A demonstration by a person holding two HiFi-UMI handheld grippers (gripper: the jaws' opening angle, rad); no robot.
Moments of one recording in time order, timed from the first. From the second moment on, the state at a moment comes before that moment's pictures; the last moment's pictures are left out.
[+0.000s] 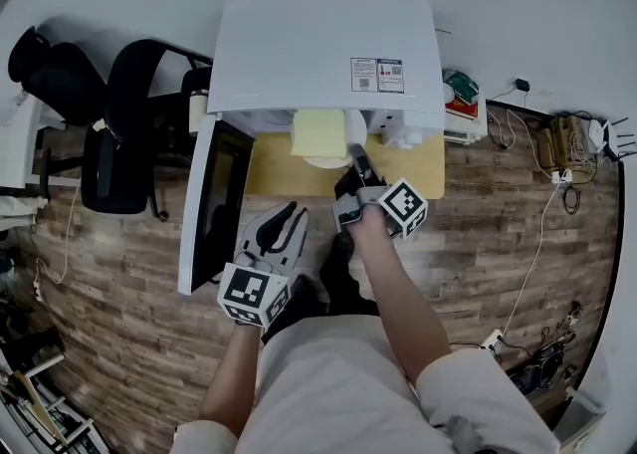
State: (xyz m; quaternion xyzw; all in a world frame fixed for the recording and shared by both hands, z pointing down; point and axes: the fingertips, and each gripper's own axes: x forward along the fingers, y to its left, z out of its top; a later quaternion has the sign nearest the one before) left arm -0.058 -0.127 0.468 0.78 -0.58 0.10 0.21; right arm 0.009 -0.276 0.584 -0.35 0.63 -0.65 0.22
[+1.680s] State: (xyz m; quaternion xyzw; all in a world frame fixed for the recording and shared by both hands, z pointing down) left arm -0.064 0.081 0.406 0.84 -0.52 0.04 0.16; right arm 0.047 -0.010 0.440 -0.38 0.64 -0.61 0.28
